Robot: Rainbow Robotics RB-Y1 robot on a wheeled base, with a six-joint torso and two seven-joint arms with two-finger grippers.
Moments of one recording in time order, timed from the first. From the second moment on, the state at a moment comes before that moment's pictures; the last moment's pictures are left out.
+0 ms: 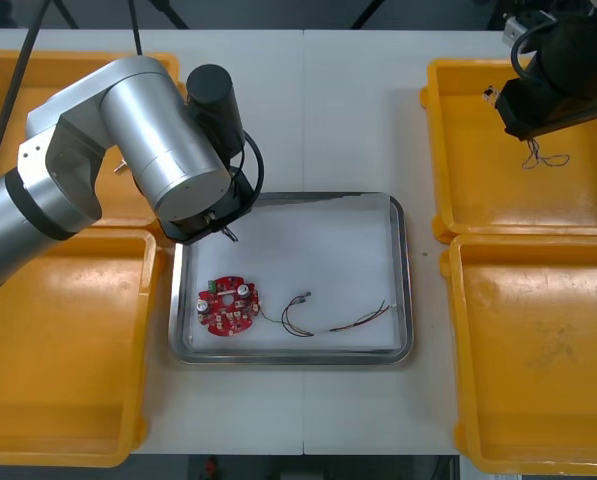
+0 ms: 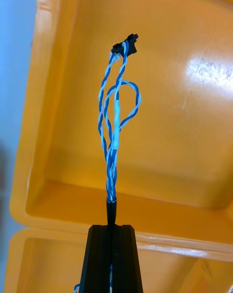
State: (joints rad) right arm -0.98 -0.75 0.23 -1.56 -0.73 1.91 1.38; left arm -0.89 0.66 -0.73 -1.81 0.67 1.64 0.00
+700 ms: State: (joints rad) right arm -0.91 -0.79 0.13 -1.73 -0.85 1.92 1.44; left arm -0.85 0.61 -0.82 -1.70 0.60 1.54 0.00
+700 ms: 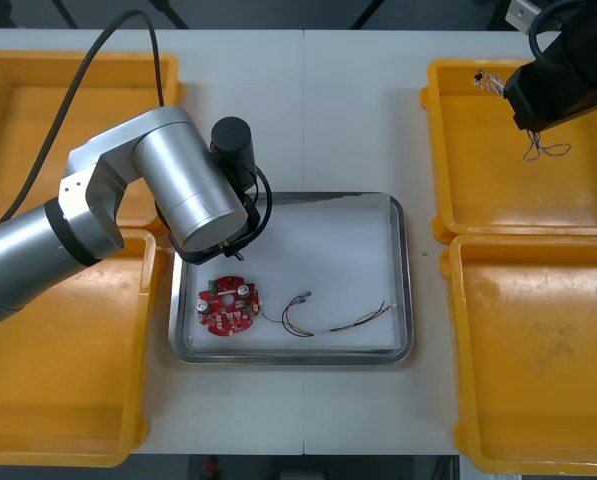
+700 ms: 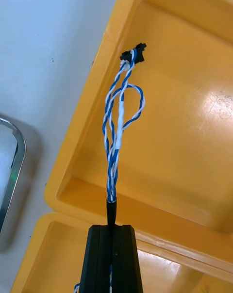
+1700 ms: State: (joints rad) right arm -0.76 -0.81 0.05 -1.91 -0.87 1.92 1.44; left arm -0.85 0.67 -0.59 -1.91 0.82 1.76 -0.01
